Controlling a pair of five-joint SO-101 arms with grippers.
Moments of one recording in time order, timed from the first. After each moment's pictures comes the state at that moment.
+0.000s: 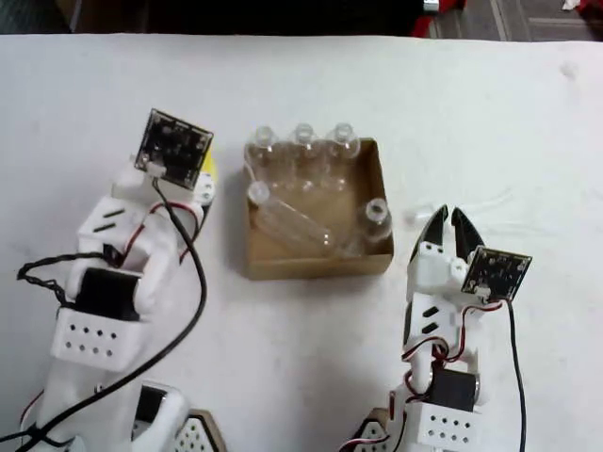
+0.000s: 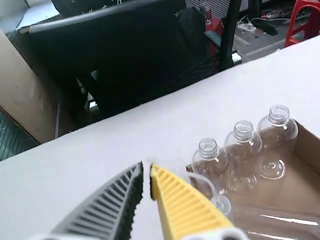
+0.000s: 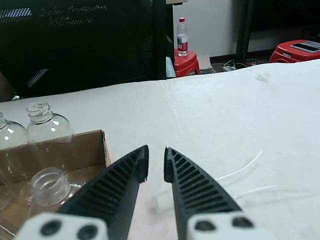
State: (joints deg) left arm 4.9 -51.7 44.2 40.1 -13.7; right arm 7.6 -102.7 96.4 25.1 -2.2
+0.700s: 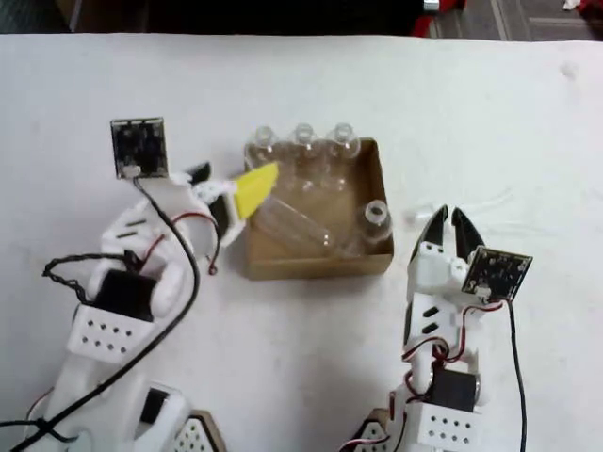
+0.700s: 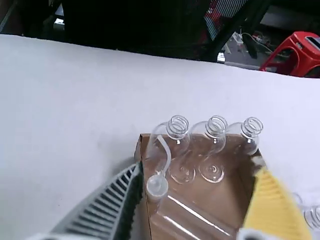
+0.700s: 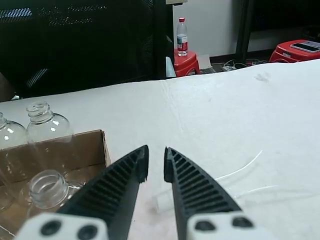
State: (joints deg) left arm 8.0 -51.7 51.8 38.1 18.2; right arm 7.6 -102.7 96.4 25.1 -2.2
